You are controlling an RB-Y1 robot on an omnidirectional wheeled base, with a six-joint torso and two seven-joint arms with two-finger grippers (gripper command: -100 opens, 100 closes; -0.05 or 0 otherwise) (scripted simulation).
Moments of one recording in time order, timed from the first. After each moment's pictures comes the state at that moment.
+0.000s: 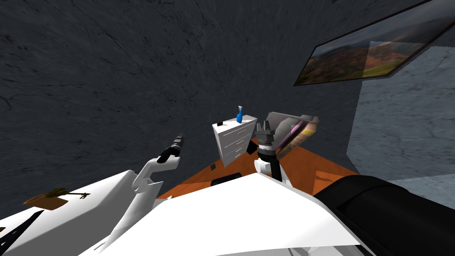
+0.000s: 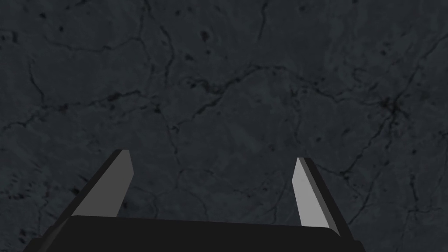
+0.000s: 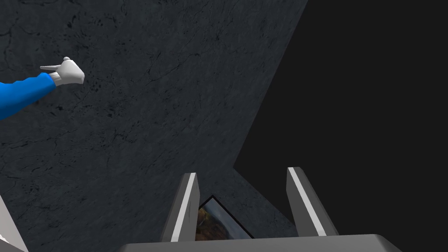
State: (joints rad) left arm 0.01 0.44 0.09 -1.90 -0.09 0.53 0.04; right arm 0.52 0.04 -0.05 -2.31 -0.01 -0.58 -0.14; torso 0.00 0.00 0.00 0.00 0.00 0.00
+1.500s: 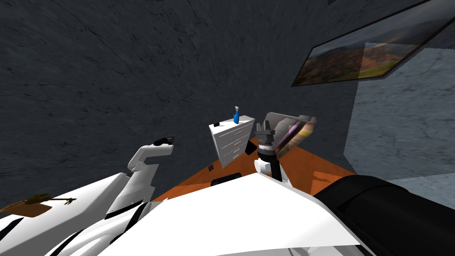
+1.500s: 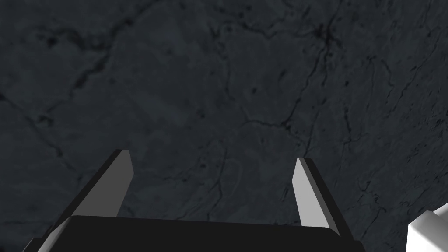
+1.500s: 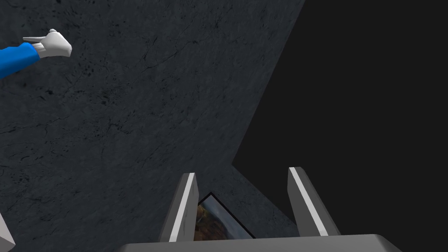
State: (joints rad) left arm -0.27 0.57 0.17 -1.61 -0.06 0.92 0.02; right arm 0.52 0.04 -0.05 -2.31 -0.01 -0.58 -0.14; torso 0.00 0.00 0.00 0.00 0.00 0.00
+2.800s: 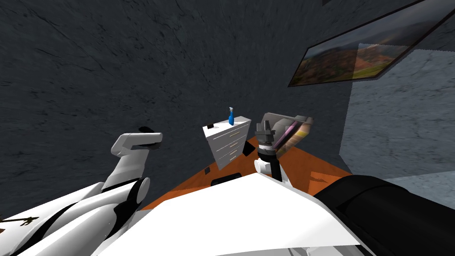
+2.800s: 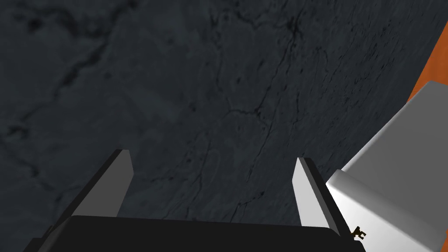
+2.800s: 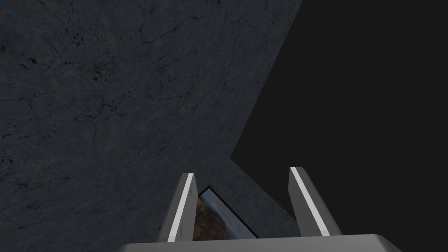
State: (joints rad) left arm -0.55 0.69 0.26 -1.32 -0.01 1.28 -0.01; right arm 0.52 0.04 -0.05 -2.31 -0.01 -0.58 -0.14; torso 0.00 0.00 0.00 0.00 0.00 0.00
